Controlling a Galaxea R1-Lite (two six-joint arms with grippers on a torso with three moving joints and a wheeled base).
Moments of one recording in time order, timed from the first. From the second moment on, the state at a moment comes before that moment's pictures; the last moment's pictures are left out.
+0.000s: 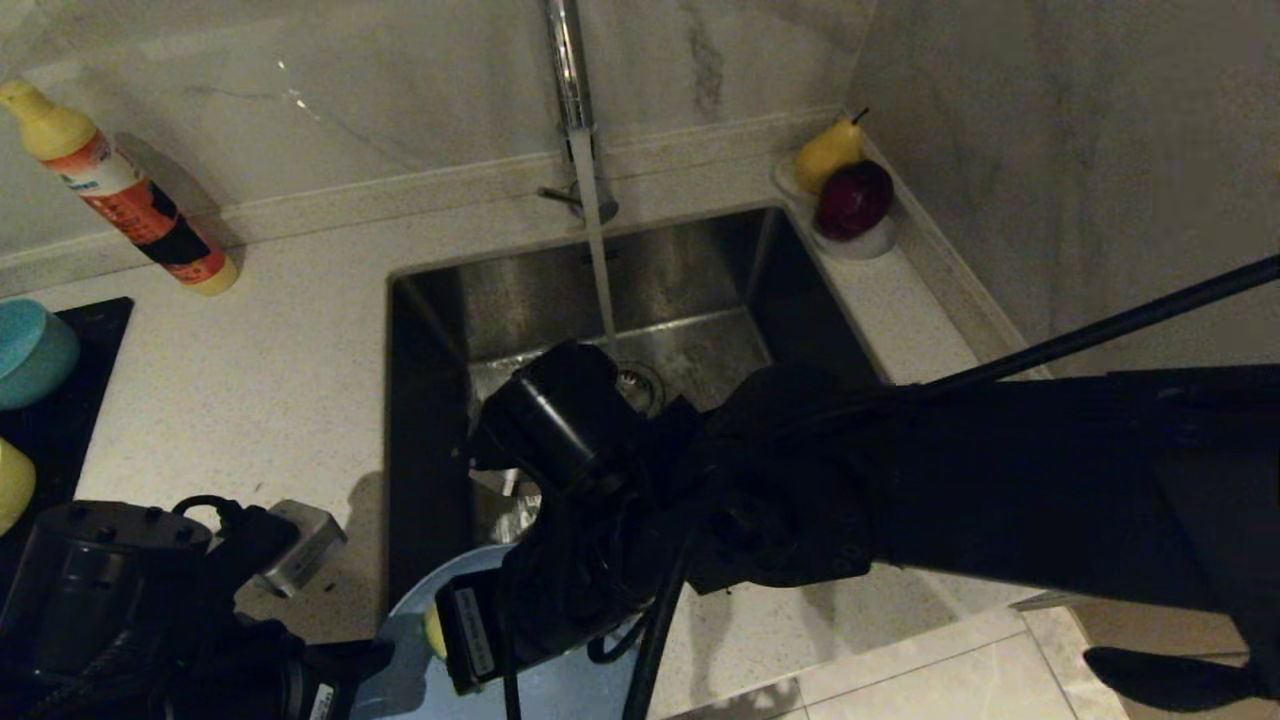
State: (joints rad) left arm -0.42 1.26 -0.44 -0.10 0.03 -0.03; right arm 1.05 2.21 -1.93 0.50 0.36 0.53
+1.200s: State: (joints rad) left arm -0.42 1.20 -0.41 -0.10 0.03 -0.04; right arm 1.00 2.16 -1.91 0.67 0.24 0.53
